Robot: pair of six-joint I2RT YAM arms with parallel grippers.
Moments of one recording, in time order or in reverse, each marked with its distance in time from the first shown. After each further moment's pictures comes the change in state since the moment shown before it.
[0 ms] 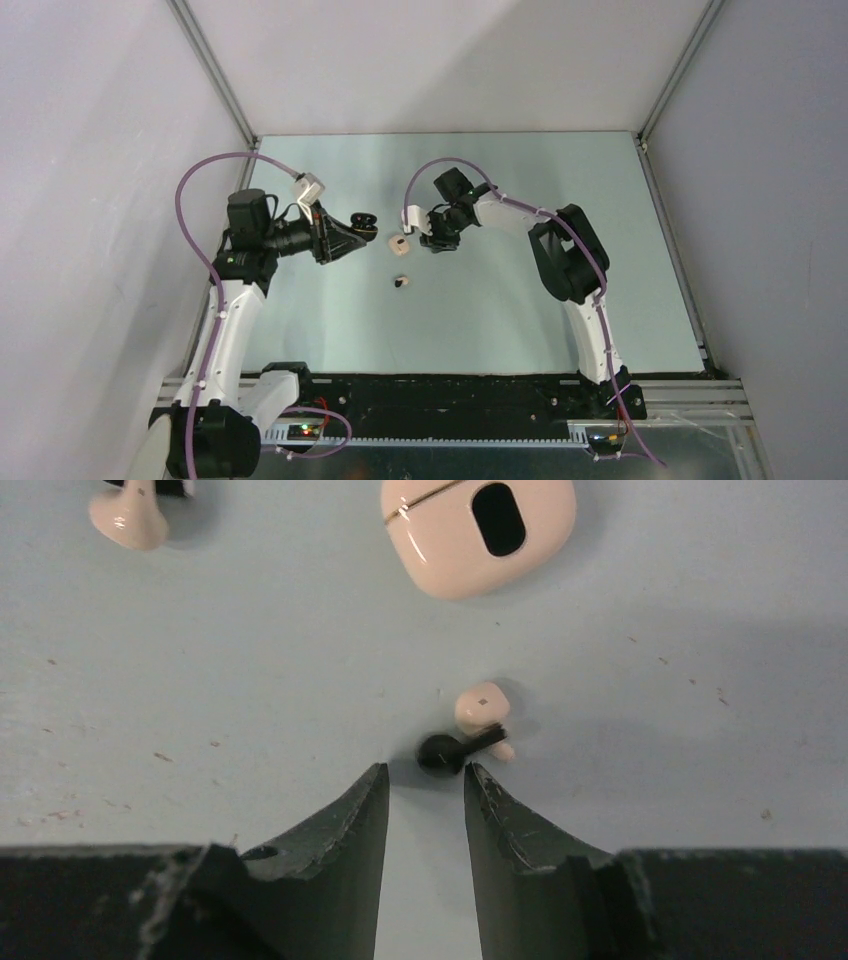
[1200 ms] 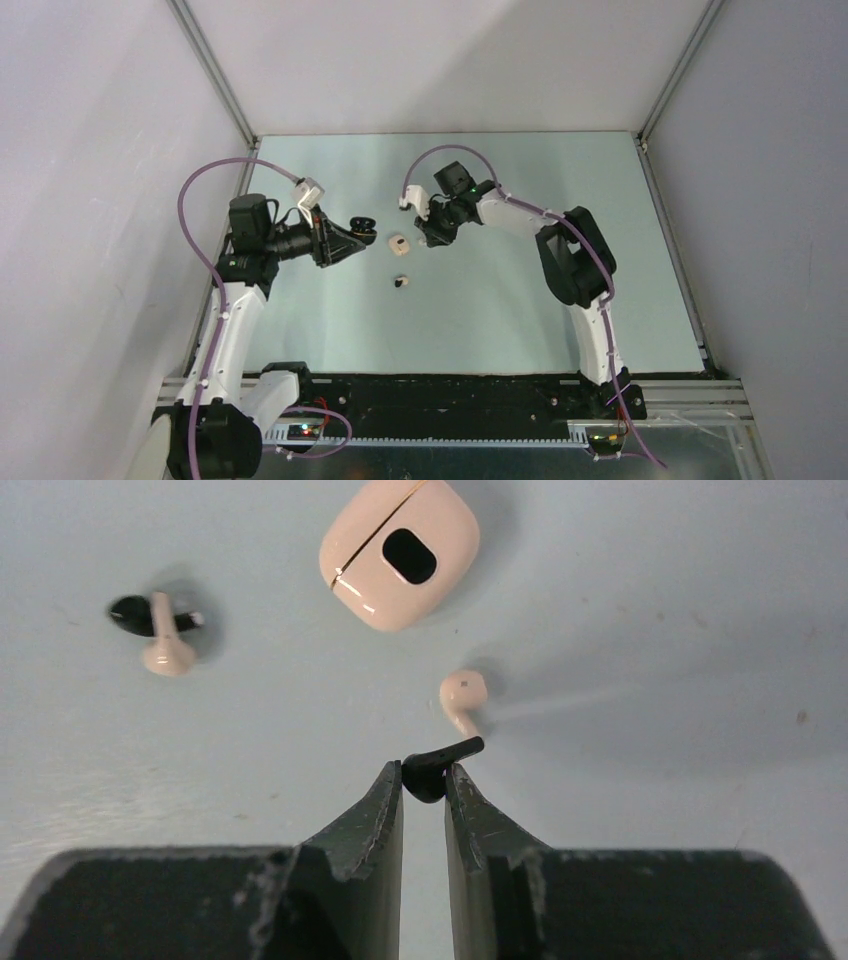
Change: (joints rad) left arm 0.014 -0.004 -0.047 0.023 -0.001 -0.007; right arm 0.009 -0.031 -0.006 0.079 0.047 0.387
